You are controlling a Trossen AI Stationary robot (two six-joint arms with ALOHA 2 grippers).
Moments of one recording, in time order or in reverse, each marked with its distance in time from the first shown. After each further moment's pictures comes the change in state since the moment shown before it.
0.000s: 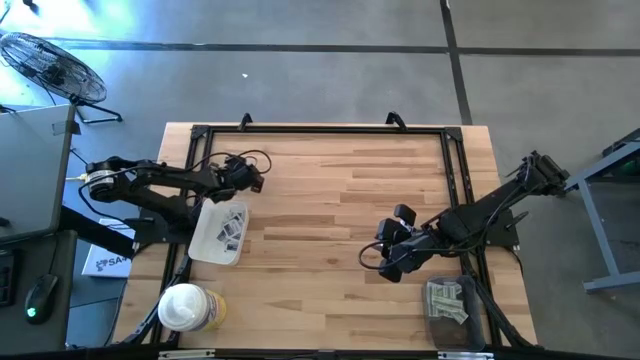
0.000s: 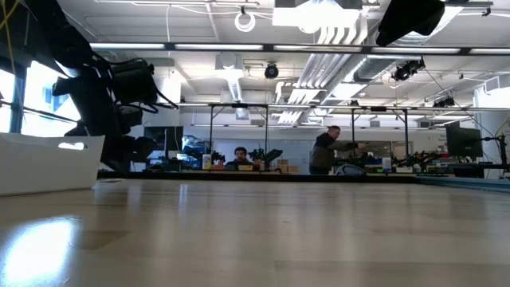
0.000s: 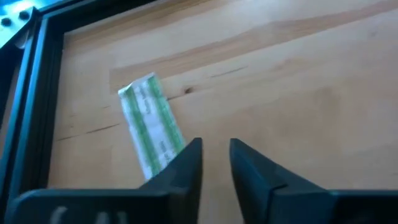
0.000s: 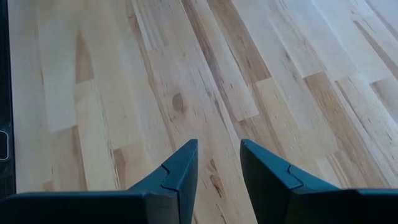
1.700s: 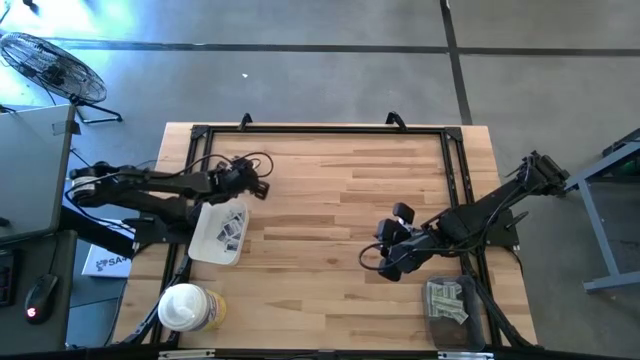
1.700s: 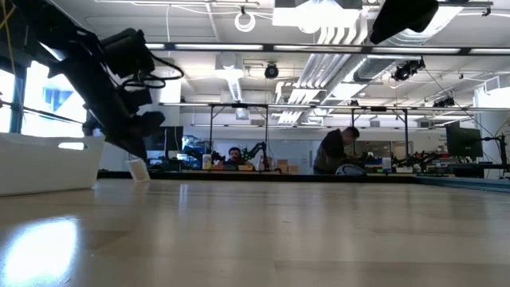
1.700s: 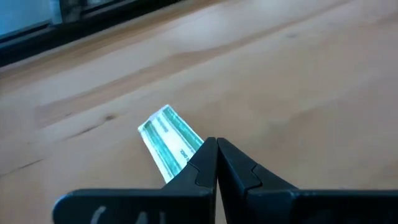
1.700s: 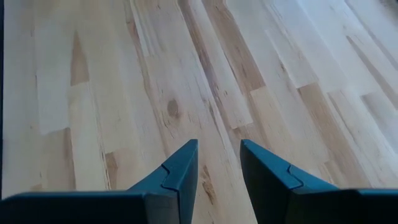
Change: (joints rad) left arm -0.102 -0.160 0.008 0.033 0.112 0.112; right arm 0.000 0.000 0.000 0.013 0.032 -0.054
